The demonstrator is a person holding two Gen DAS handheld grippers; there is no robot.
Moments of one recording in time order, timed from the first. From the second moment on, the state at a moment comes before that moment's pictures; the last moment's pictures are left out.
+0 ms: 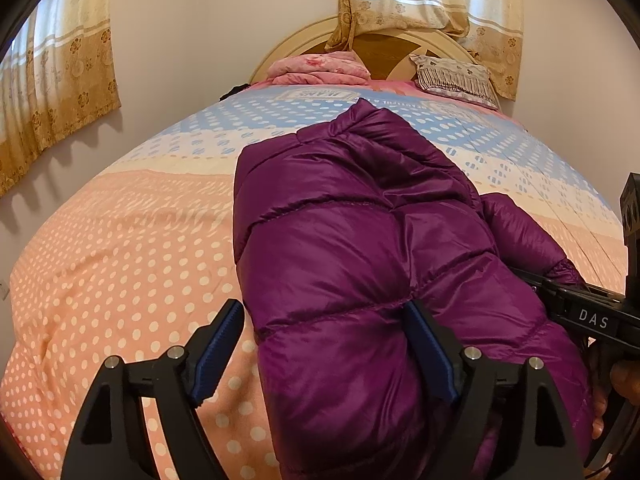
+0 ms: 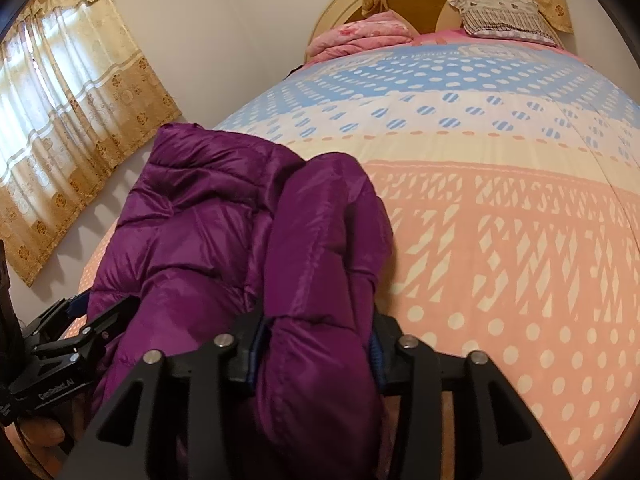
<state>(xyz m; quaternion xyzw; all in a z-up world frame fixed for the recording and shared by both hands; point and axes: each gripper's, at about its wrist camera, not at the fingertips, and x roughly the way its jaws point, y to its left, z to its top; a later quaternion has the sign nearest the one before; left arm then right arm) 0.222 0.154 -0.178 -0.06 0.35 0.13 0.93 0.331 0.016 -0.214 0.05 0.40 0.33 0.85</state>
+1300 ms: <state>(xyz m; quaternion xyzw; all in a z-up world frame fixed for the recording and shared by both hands) 0.078 0.134 -0.039 -0.06 0.18 0.17 0.97 0.198 -0.006 -0.069 0.00 0.25 0.29 0.92</state>
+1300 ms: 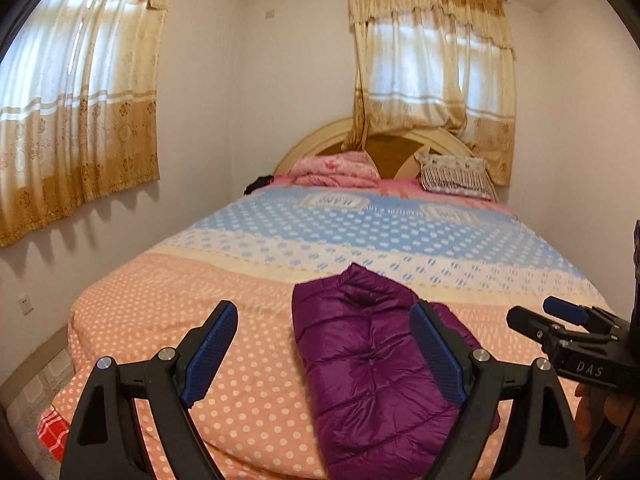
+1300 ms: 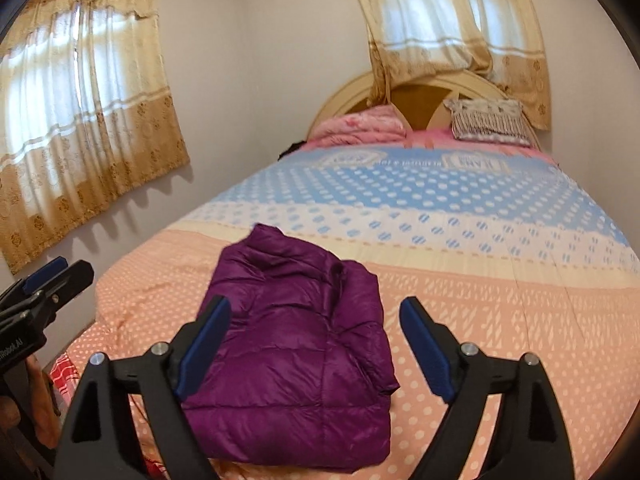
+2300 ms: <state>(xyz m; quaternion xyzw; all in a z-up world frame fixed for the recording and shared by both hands) 0.078 0.133 -0.047 -0.05 0.19 0.17 0.97 0.184 -0.003 -0.074 -0.01 0.25 0.30 0.92</state>
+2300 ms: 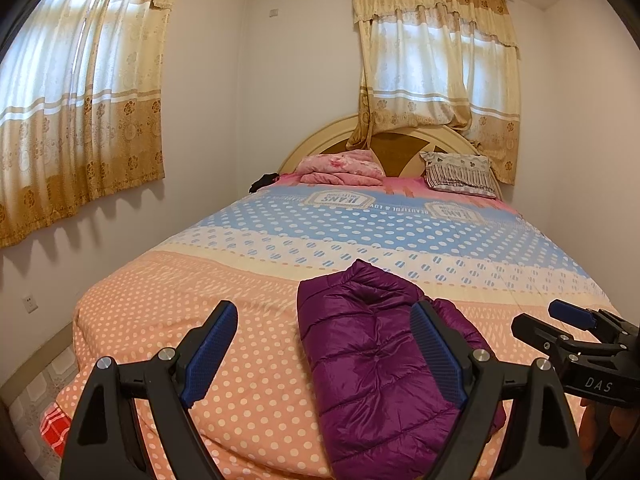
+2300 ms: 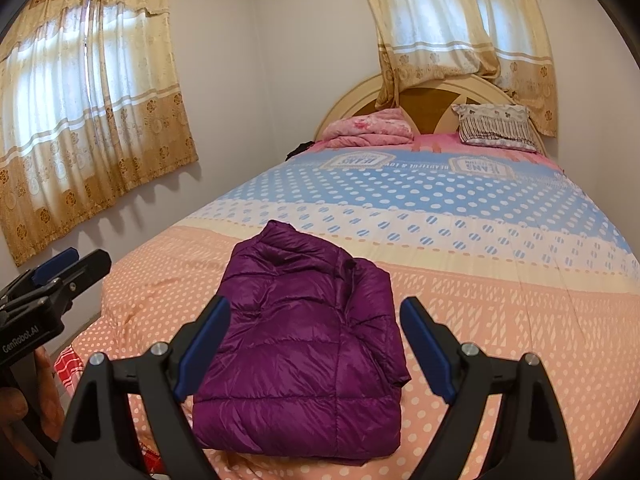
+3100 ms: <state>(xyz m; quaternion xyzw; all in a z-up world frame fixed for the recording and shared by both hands) 0.081 0.136 -0.050 -0.05 0.20 0.18 0.96 0.183 -0.007 -0.079 0.00 0.26 0.30 0.92</state>
